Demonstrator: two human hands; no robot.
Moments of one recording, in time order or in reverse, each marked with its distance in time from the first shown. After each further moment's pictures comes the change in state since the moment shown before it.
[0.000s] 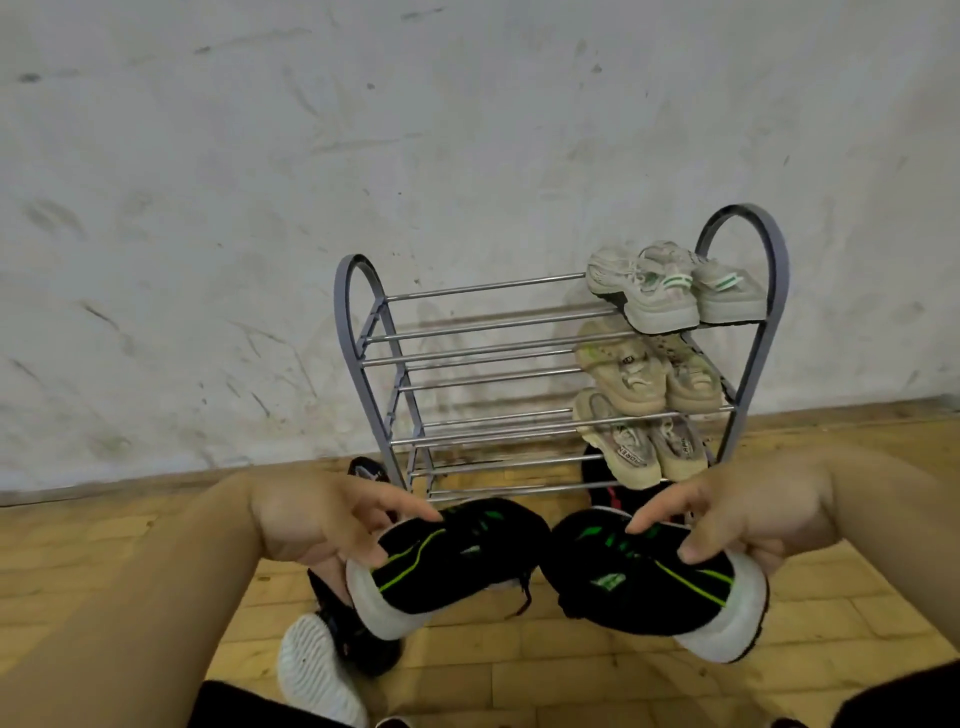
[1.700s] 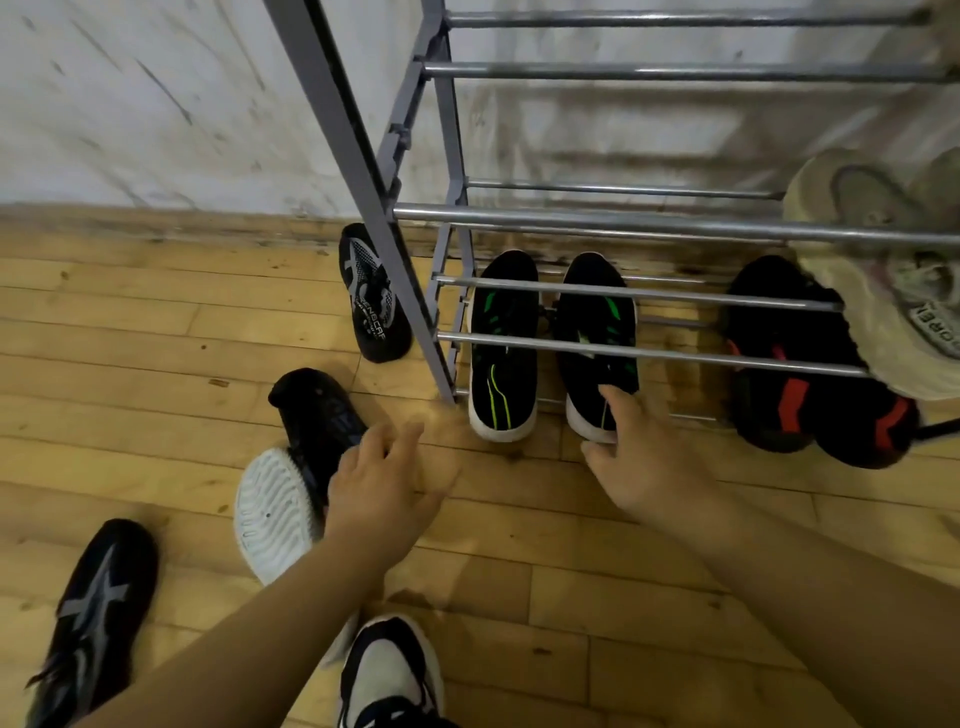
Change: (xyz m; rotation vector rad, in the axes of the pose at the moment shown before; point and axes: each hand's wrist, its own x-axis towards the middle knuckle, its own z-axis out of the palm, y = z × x) left_hand 0.261 -0.372 0.055 0.436 0.655 -0.544; right_hand 0.430 0.068 0.047 -0.522 0.589 -0.066
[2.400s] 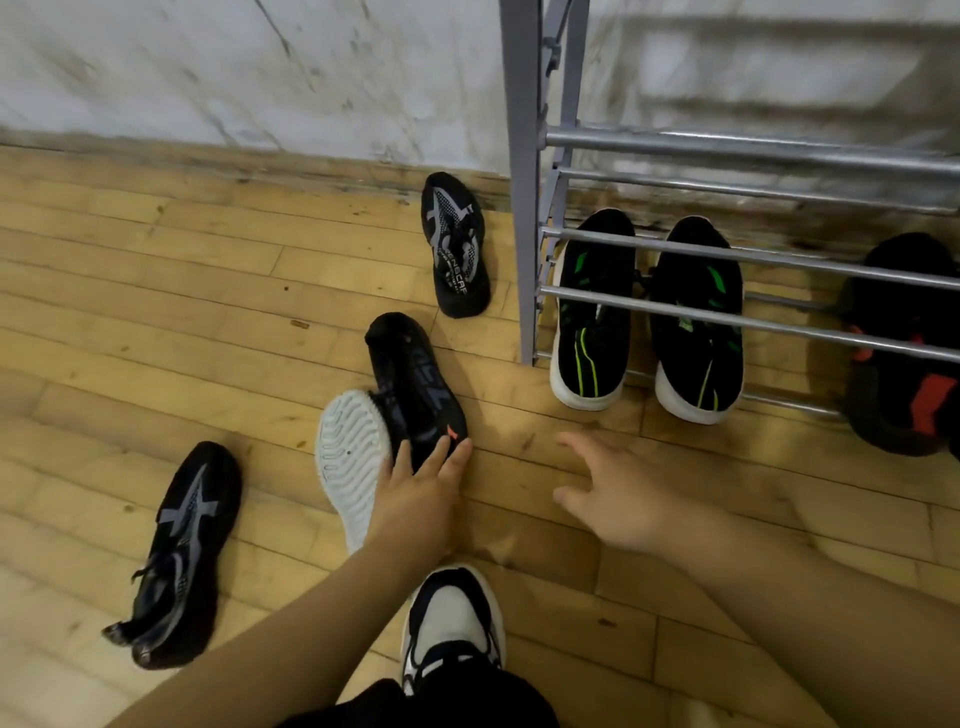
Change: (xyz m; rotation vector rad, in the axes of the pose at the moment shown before) left_hand -0.034 -0.053 0.036 0.226 -0.187 0.002; right_hand -0.021 -0.070 0.068 -0.011 -0.411 -0.192
